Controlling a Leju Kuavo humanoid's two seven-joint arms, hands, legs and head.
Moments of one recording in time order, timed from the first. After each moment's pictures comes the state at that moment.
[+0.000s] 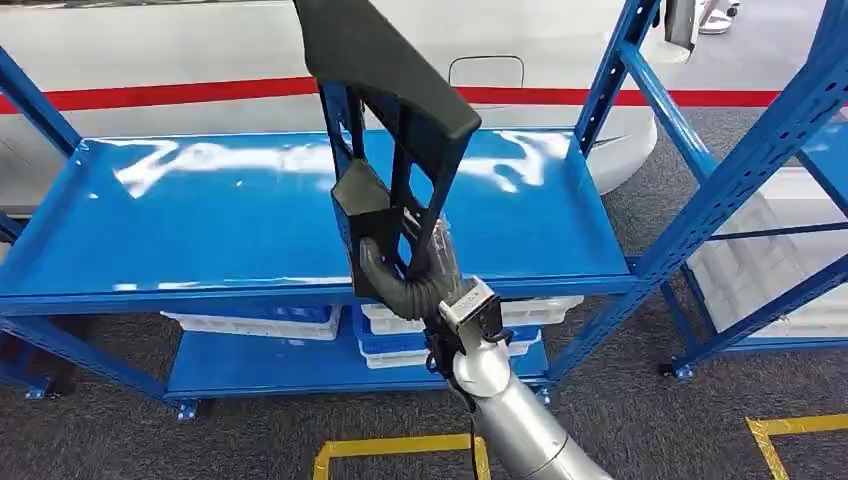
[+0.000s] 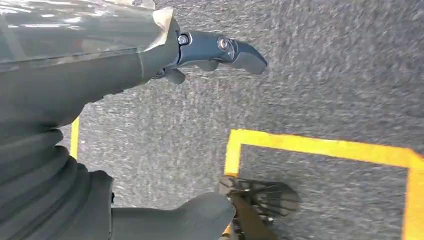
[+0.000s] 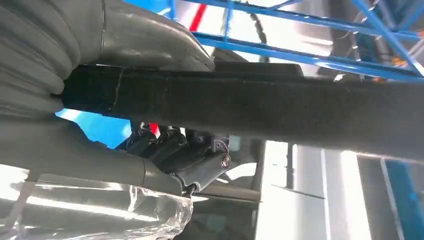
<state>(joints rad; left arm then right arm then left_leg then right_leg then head) -0.11 -0.16 1.15 -0.20 -1.17 0.15 -0.35 -0.34 0.11 0.51 -1.45 0.06 -0.17 -0.55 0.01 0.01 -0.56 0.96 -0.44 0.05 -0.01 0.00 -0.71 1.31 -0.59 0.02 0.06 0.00</state>
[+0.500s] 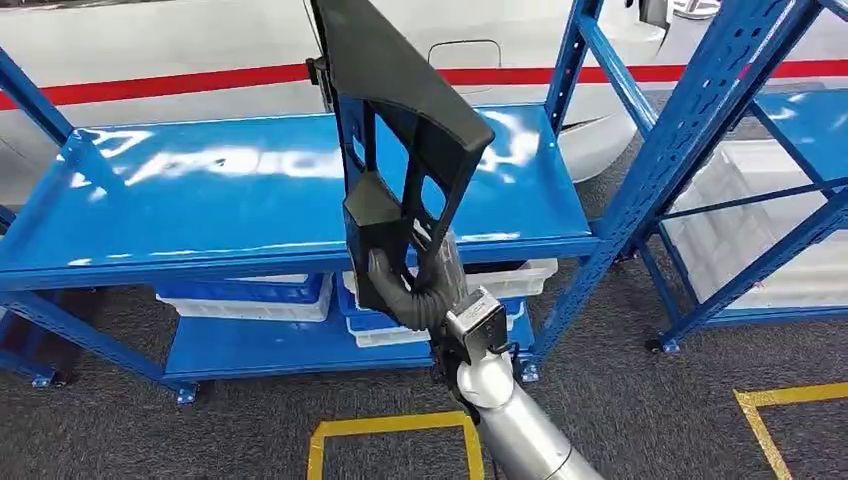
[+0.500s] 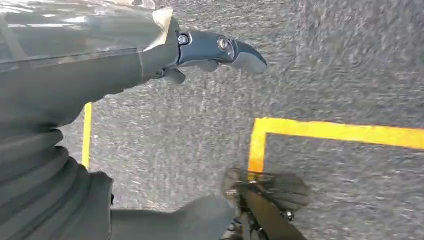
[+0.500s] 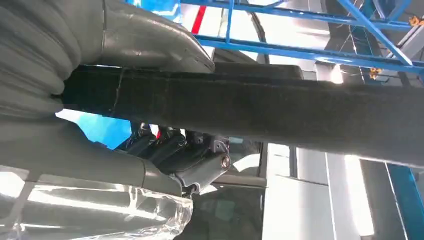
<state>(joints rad) -0.11 -0.16 1.15 -0.20 -1.16 0.16 -0.34 -0.30 0.10 0.50 -1.46 0.07 -0.17 -0.56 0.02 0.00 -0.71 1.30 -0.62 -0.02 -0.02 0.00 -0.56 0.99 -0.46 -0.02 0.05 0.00</state>
